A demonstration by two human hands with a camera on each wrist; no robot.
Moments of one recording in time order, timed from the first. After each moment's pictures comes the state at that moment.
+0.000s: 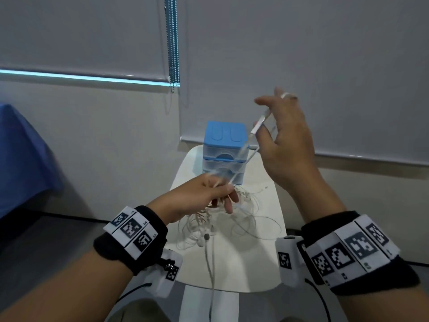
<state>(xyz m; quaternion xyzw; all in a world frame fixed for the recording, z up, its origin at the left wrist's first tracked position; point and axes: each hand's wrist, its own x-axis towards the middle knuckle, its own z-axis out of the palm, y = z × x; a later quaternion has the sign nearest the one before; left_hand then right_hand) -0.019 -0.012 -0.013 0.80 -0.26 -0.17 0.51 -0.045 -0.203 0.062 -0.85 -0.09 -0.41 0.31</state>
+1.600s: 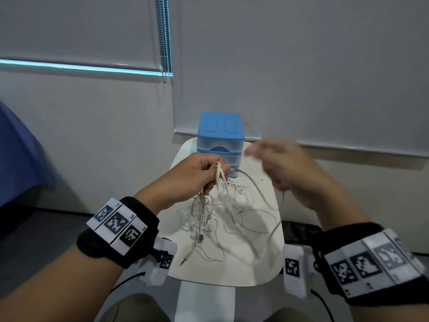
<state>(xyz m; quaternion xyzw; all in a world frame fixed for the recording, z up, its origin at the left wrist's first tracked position) -0.012 -0.015 -0.002 0.80 -0.27 -0.08 0.53 -0.056 -0.234 0.039 -0.83 -0.04 -0.07 0.55</state>
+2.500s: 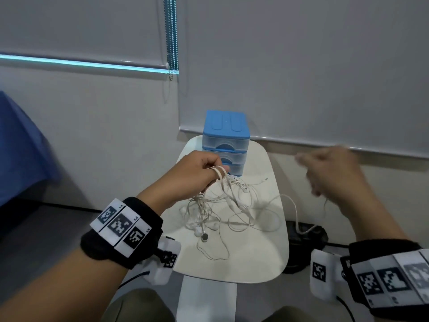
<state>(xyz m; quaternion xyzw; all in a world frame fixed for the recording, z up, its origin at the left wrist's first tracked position) -0.021 -0.009 0.000 0.84 -0.20 -0.06 0.51 -0.069 -0.284 0.024 -0.89 0.10 -0.20 0.40</state>
